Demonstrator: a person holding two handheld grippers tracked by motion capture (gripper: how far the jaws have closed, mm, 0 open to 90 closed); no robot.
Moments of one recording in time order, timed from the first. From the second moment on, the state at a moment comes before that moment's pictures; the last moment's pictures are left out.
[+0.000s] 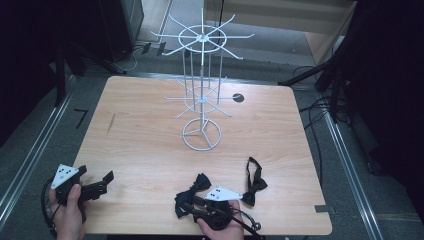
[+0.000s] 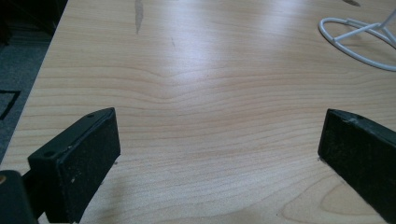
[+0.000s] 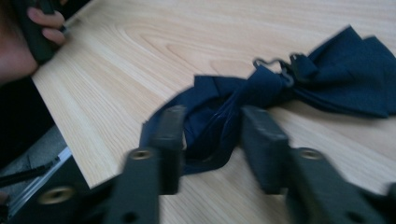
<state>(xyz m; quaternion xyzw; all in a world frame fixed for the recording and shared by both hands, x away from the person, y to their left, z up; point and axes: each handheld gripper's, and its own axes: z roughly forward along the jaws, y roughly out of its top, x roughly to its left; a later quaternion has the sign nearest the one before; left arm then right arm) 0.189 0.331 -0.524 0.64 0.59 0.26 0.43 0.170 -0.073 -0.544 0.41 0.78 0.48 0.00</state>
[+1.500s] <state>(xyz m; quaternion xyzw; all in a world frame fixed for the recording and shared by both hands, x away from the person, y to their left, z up) 0.188 0.332 -0.524 0.64 0.59 0.26 0.43 0.196 -0.098 -0.455 0.30 0.79 0.48 0.21</state>
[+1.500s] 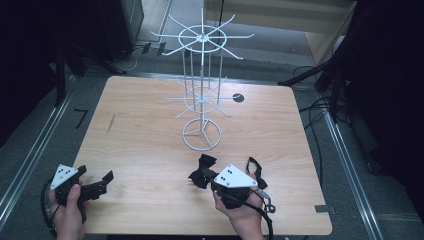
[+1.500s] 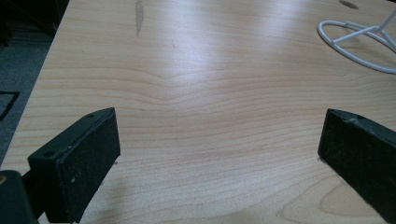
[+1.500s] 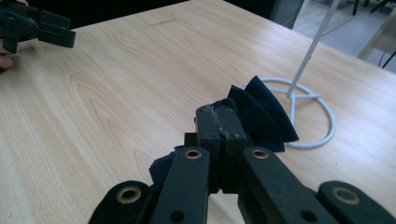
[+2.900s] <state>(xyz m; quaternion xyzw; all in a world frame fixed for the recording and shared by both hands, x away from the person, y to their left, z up) 0.188 0.332 -0.524 0.64 0.59 0.26 0.43 0.236 -0.077 -0.376 0.24 0.79 0.51 0.25</state>
